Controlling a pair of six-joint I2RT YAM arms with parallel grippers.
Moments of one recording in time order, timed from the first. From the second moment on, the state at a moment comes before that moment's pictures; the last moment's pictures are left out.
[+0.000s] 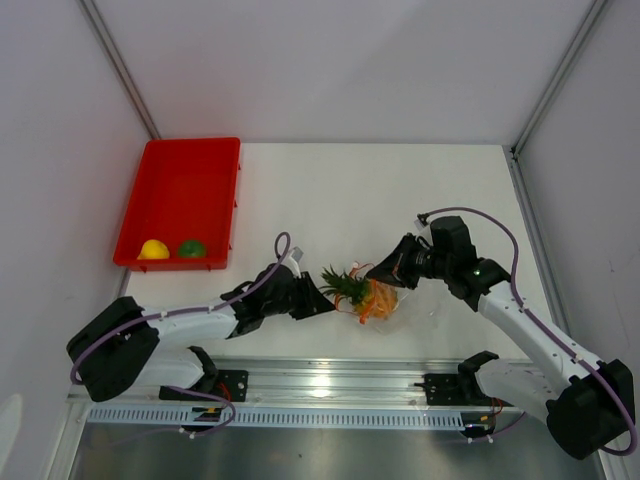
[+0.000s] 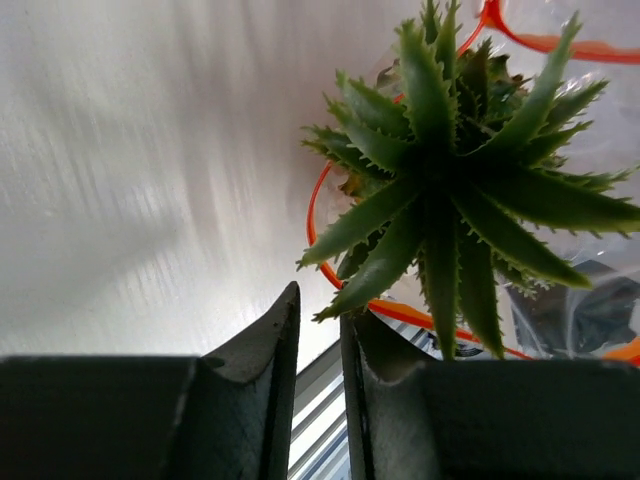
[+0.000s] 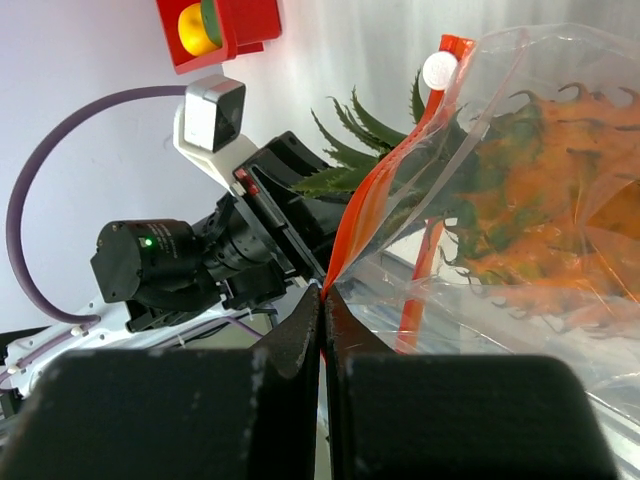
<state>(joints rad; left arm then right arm) -0.85 1.26 0.40 0.26 0.15 -1.06 0.47 1.02 0.76 -0.37 -0.54 1.06</state>
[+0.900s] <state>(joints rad) -0.80 1.42 0.45 0.38 0.20 -1.13 0.47 1.02 0.75 -0.34 -0.54 1.07</state>
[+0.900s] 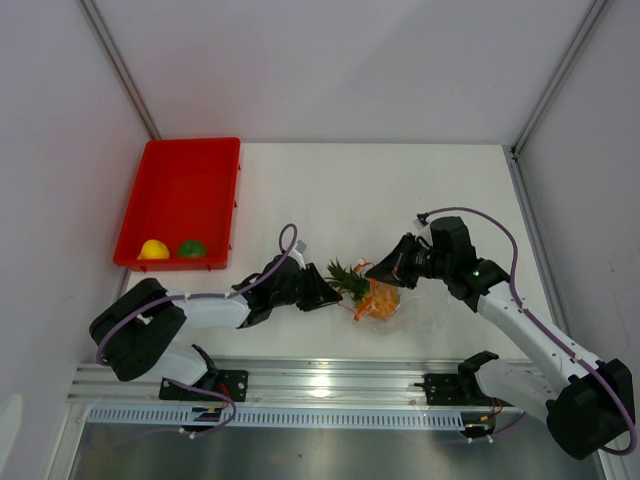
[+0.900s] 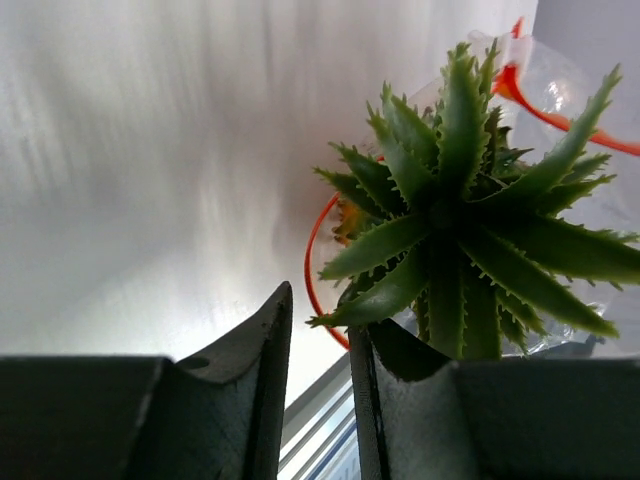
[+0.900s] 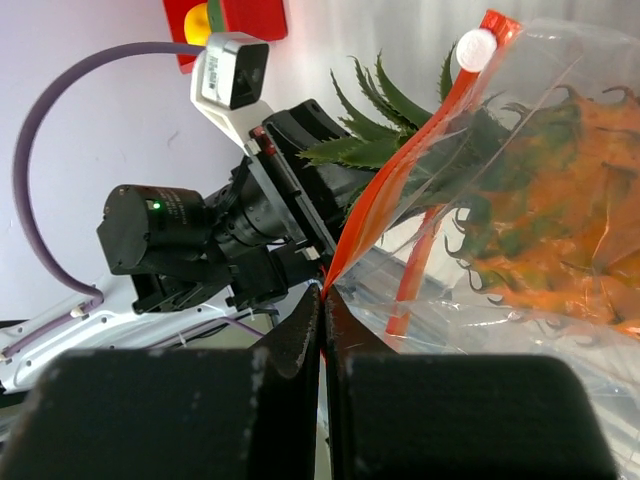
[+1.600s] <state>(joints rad) -0.85 1.33 0.60 0.22 0.19 -1.02 0.43 1.01 0.74 -0.41 -0.52 0.96</state>
